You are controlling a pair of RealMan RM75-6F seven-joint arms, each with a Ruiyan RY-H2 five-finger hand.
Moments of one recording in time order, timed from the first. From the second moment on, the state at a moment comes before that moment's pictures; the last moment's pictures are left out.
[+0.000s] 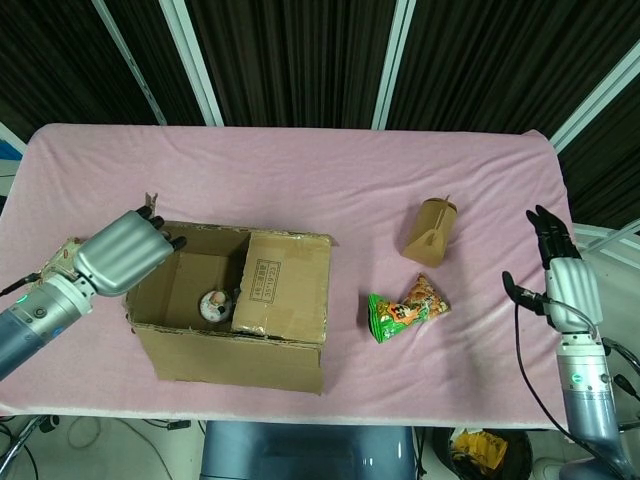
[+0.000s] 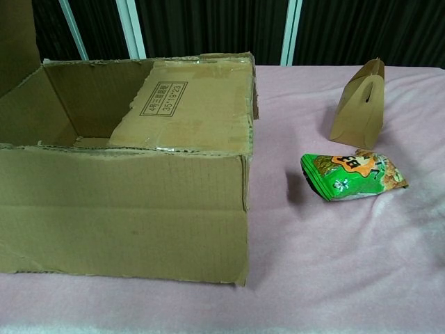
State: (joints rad) left arm -0.86 -0.50 -0.14 -2.04 1.41 0.70 0.32; right arm 0.33 -1.16 0.22 -1.74 -1.30 1.45 0.06
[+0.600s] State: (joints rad) left arm -0.62 -0.36 -0.06 -2.02 1.48 0.88 0.22; right arm 0.32 -1.16 0.23 -1.75 -1.31 1.44 0.06
